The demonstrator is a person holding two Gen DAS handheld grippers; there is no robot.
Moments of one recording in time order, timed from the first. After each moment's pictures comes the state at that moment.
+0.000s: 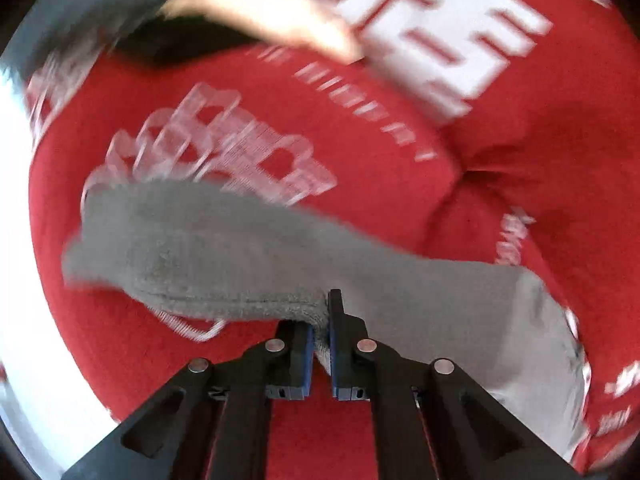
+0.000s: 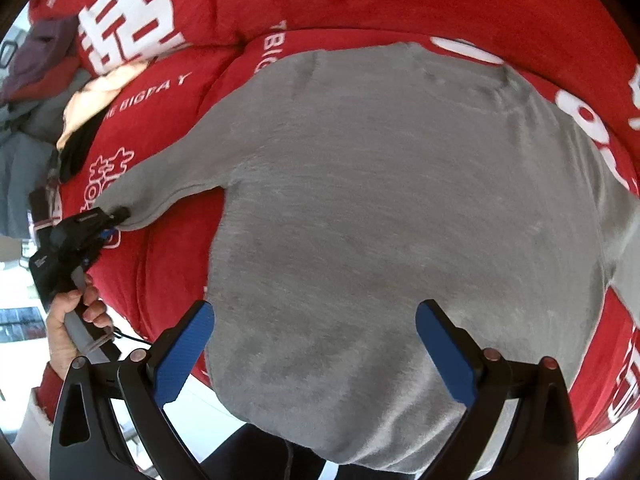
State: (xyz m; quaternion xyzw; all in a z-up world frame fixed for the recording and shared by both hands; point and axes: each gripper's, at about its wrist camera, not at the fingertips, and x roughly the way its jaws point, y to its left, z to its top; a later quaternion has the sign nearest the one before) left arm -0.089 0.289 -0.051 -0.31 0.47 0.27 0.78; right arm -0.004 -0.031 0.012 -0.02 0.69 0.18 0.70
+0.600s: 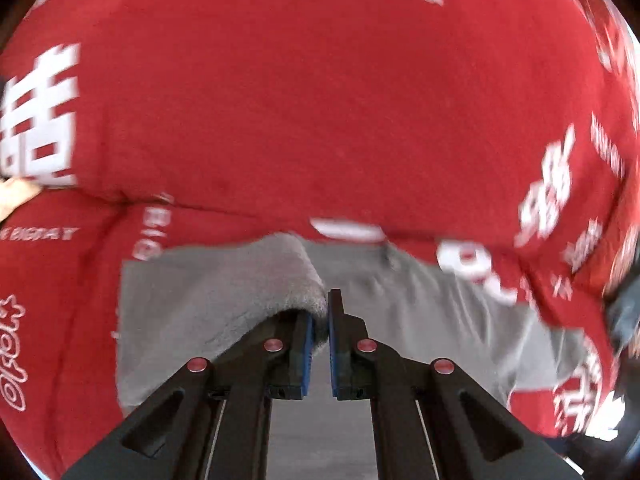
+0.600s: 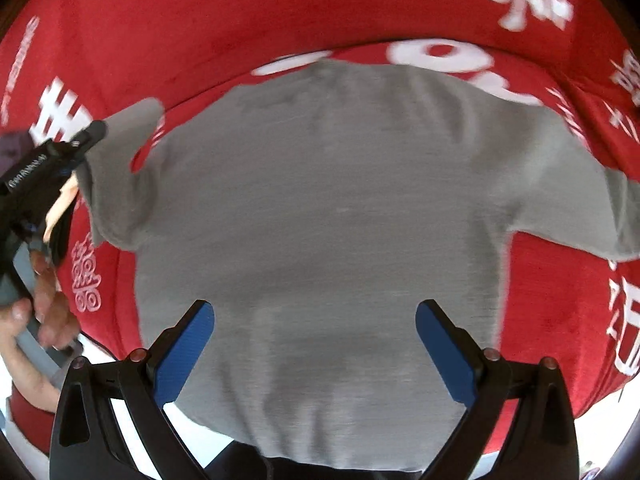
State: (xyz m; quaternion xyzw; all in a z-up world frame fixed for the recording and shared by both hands) left arm 0.079 -0.030 0.011 -0.10 0.48 -0.01 0.87; right arm 0.021 -0.219 0.022 0.09 0.68 0.08 0.73
